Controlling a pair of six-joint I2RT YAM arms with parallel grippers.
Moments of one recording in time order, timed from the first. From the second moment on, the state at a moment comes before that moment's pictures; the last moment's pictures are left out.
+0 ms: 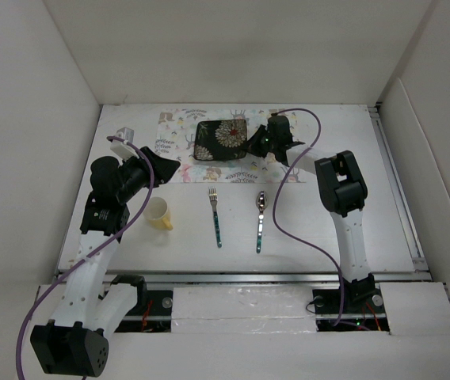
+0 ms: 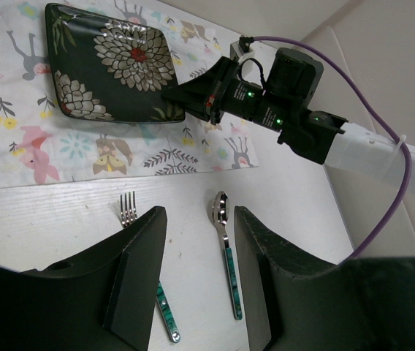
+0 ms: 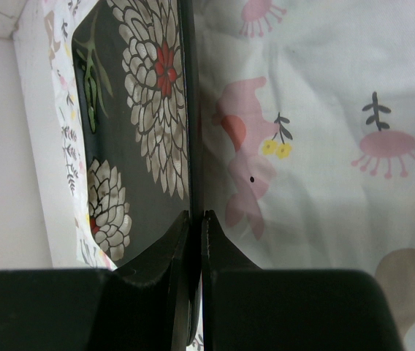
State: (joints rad) left arm -0.08 0.86 0.78 -0.13 0.44 -0.60; right arm 0.36 2.30 1.61 0.17 -0.28 0.92
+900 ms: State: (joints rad) left arm -0.08 0.85 0.78 -0.12 0.44 -0.60; right arm 0.32 1.95 1.43 0.09 -0.22 0.69
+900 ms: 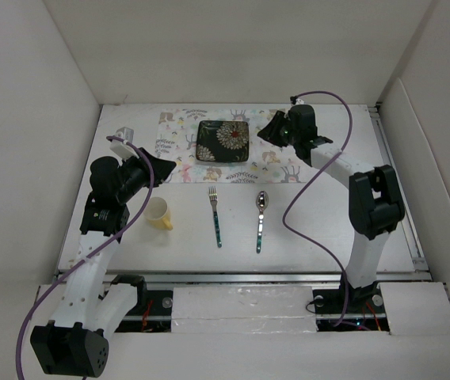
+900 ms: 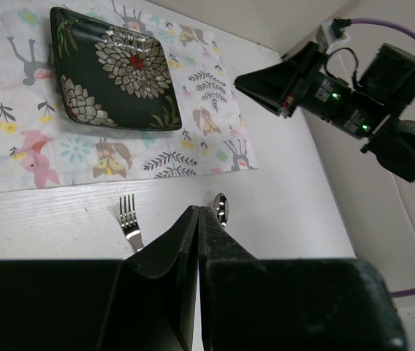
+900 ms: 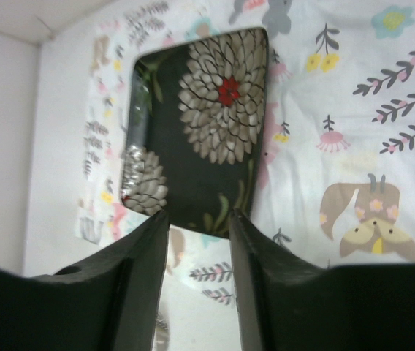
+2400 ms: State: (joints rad) left arm -0.08 0.71 0.96 -0.22 0.06 -0.58; right arm 0.98 2.14 1.75 -0.24 0.07 0.40
